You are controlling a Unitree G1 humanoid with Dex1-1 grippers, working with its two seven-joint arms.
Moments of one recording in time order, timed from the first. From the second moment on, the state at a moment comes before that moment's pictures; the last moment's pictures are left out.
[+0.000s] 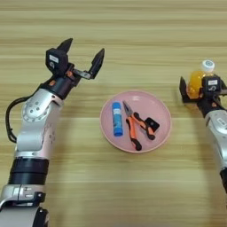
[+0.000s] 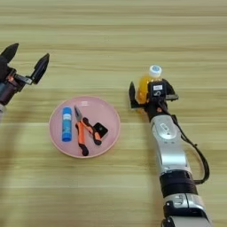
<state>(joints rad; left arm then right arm) -0.32 0.21 0.08 0.09 -0.31 -0.08 -0.45 -0.30 -0.15 -0.09 0.35 0.02 -0.15 0.05</state>
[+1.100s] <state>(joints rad) -0.30 0.17 0.07 0.11 -0.24 -0.12 -0.37 -0.27 -0.20 0.01 -0.24 0.08 0.01 0.24</state>
